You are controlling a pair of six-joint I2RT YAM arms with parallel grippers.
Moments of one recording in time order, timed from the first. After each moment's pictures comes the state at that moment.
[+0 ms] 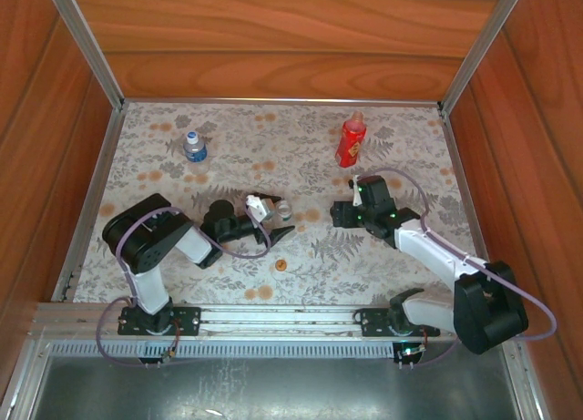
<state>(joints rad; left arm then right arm) -0.71 1.81 0.38 1.27 0.49 0.11 0.45 1.20 0.61 -0.30 -0.07 0.30</state>
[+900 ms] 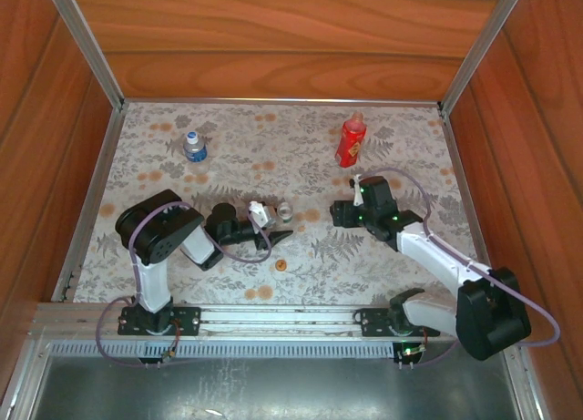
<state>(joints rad) -0.71 1.89 0.38 1.31 0.56 0.12 0.45 1.16 0.60 -0.29 -0.07 0.30</state>
